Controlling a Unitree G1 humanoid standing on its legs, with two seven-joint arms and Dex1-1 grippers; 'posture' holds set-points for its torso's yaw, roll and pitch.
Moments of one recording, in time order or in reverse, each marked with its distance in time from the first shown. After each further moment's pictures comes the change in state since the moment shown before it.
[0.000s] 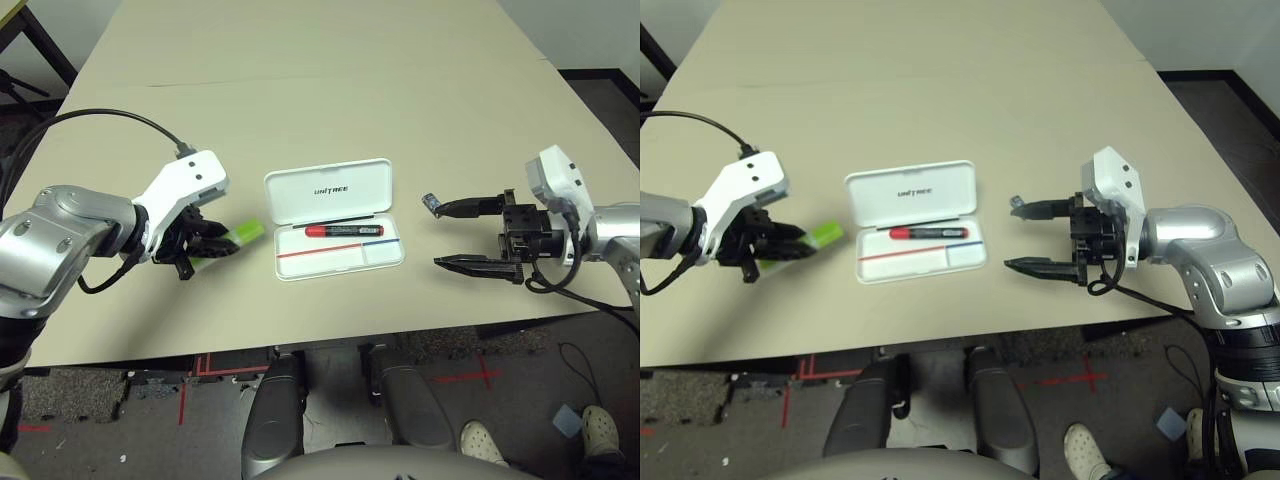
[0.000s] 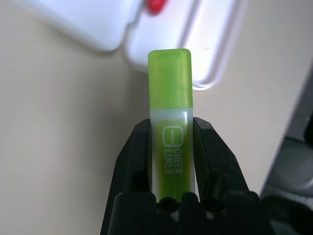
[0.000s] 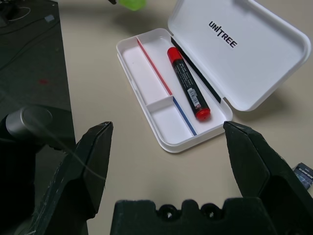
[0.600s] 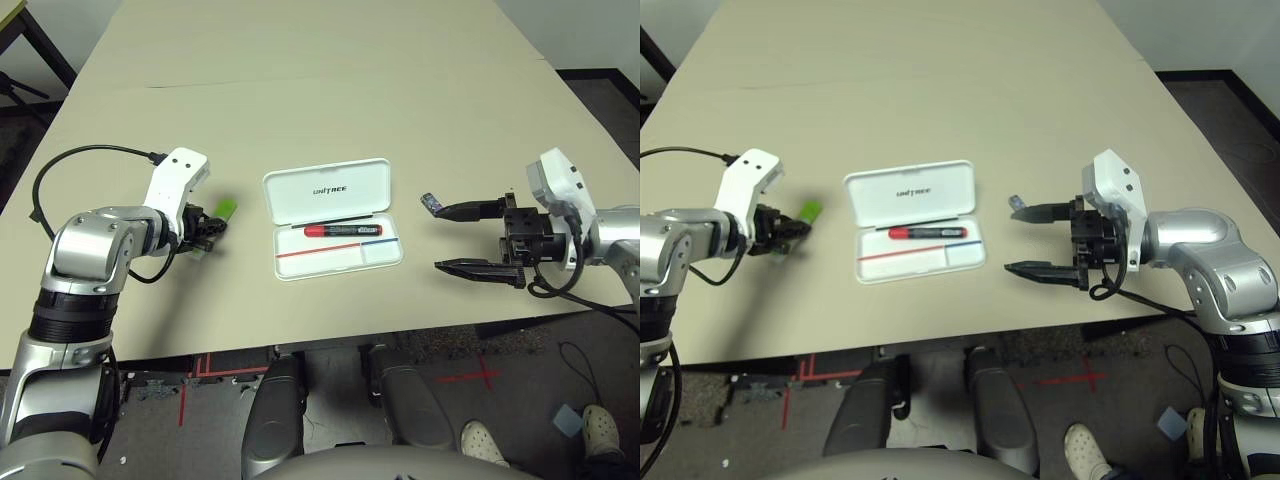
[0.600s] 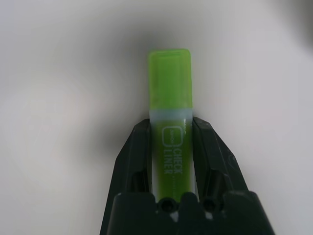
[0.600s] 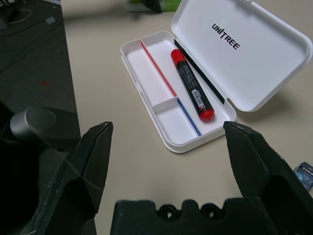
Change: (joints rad) left arm -0.024 -0.340 0.129 0.352 0.162 0.233 0.469; right arm 0.019 -0.004 -0.030 -0.038 0.014 0.030 -0.002
